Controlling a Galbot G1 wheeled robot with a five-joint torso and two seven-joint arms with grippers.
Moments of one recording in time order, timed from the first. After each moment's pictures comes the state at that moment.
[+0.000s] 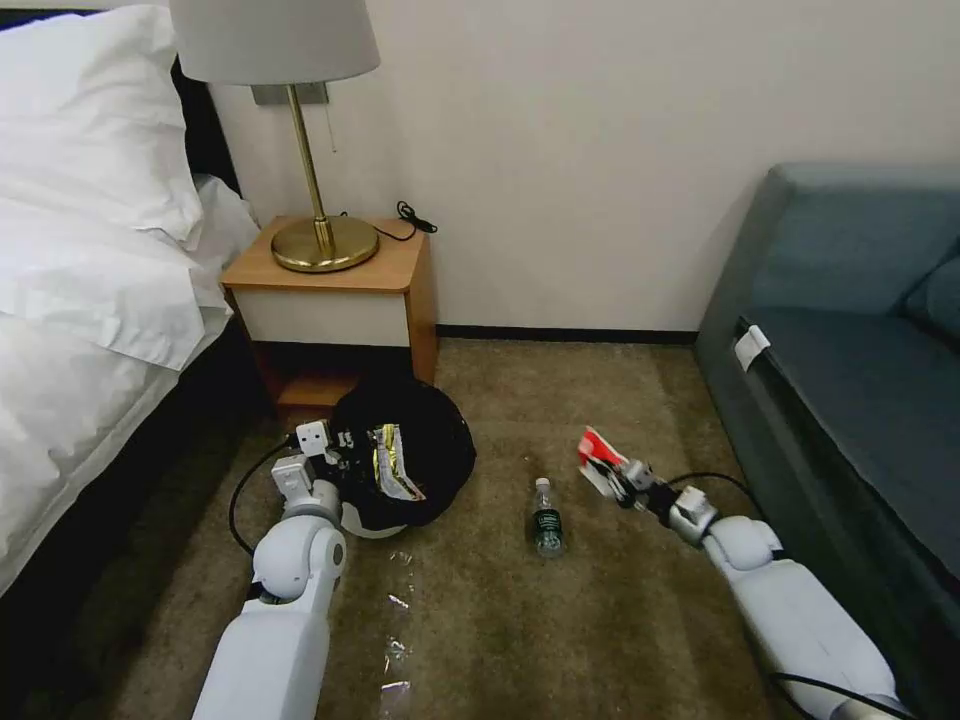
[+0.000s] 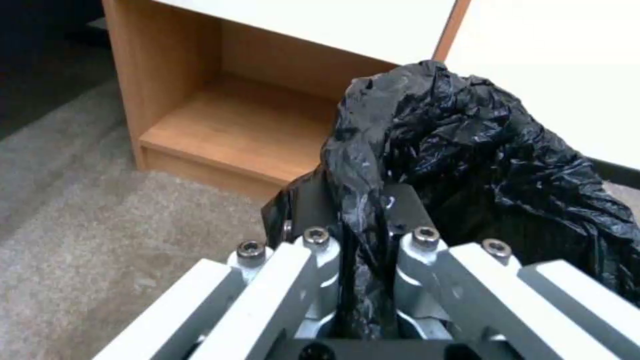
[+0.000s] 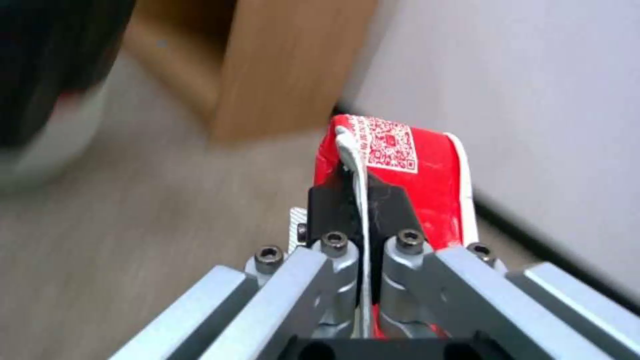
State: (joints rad) left arm 1.12 -1.46 -0.49 -1.72 -0.33 0.31 -0.20; right arm -0.79 1.14 0.11 1.06 0.14 0.45 -0.30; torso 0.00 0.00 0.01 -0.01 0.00
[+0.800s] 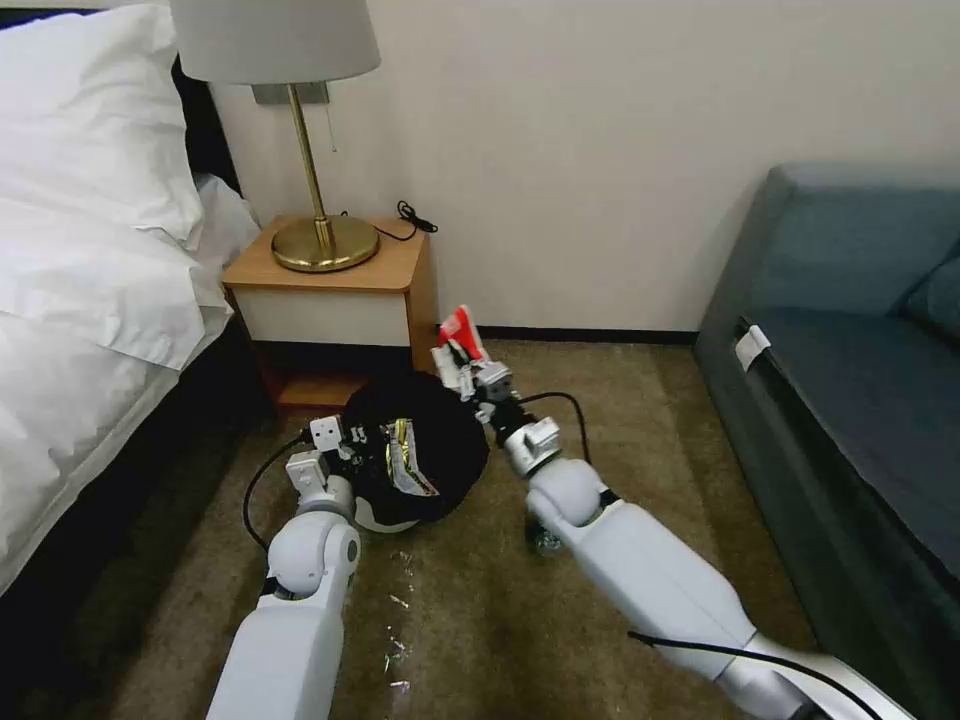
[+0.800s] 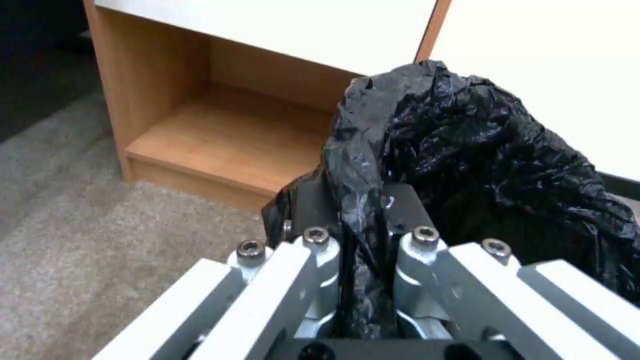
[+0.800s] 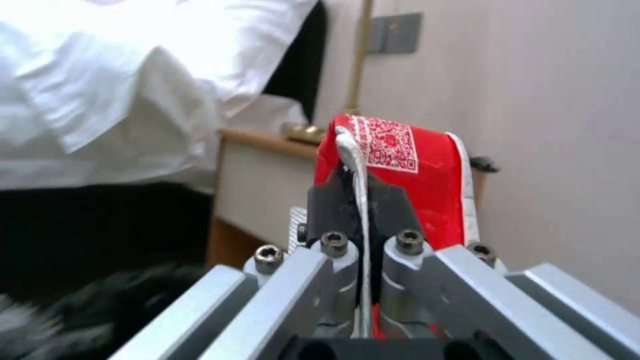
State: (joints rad) left arm 1.11 -1.49 -0.47 -1.74 -0.31 0.32 -0.21; right arm -0.66 1.30 -0.30 1.37 0.30 0.34 0.07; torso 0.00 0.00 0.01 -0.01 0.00
